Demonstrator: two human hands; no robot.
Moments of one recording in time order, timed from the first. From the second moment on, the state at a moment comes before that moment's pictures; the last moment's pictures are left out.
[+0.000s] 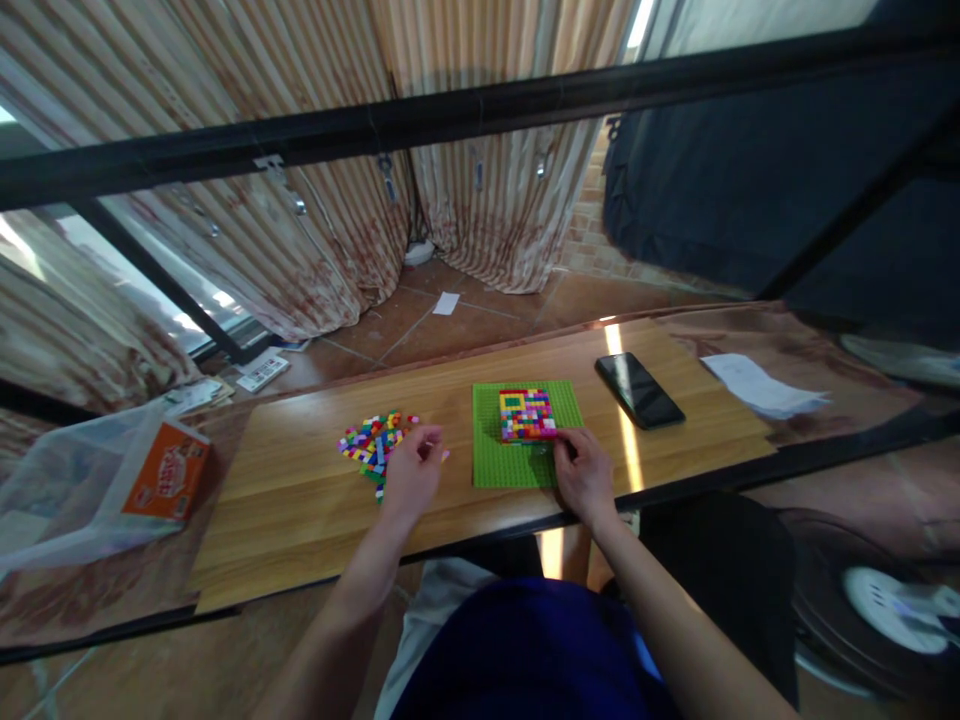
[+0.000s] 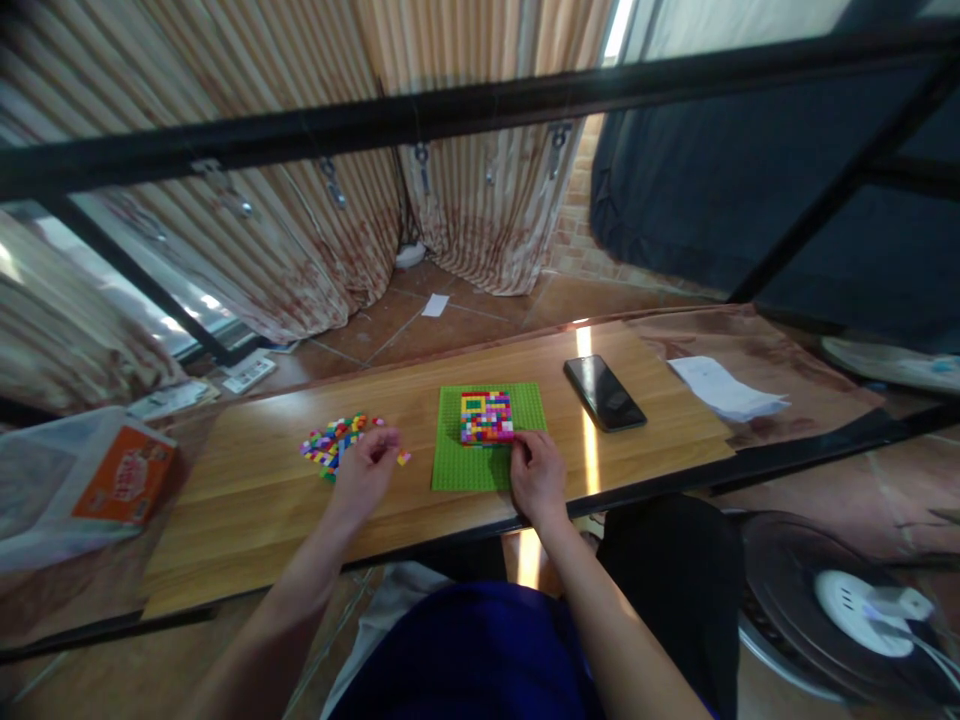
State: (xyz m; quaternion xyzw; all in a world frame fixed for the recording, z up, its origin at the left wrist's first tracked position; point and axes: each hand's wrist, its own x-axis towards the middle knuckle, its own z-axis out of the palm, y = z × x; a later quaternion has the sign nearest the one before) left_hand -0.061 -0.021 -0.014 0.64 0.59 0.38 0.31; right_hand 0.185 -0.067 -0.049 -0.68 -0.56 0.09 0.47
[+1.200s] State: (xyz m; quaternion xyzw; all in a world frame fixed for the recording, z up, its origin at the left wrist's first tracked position) left_hand -0.051 -0.024 -0.006 0.75 0.61 0.19 0.17; right_hand 0.185 -0.066 -0.049 -0.68 -0.56 0.09 0.46
